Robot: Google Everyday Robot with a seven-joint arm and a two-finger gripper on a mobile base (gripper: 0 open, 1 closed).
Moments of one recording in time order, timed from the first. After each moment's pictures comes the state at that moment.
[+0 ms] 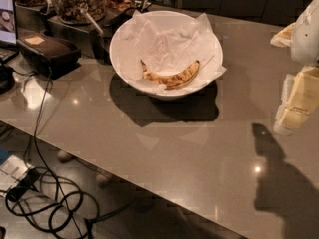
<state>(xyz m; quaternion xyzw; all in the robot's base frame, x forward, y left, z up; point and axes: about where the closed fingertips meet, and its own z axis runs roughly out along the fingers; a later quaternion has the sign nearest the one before) 0.438 -0.217 0.976 -0.60 0.78 -0.03 0.16</state>
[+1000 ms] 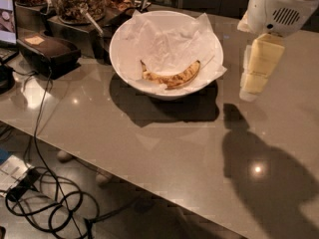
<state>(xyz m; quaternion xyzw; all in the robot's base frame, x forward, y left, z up) 0.497 -0.177 0.985 -0.62 0.77 -0.01 0.12</state>
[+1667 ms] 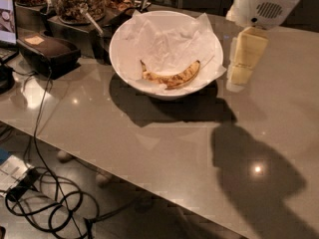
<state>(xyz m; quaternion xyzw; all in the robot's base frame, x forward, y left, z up) 0.522 -0.157 0.991 -0.63 0.76 -0.03 0.15</state>
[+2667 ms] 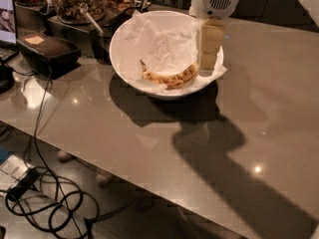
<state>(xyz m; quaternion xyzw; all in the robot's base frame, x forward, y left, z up) 0.585 -0.105 0.978 -0.70 0.70 -0.05 0.12</state>
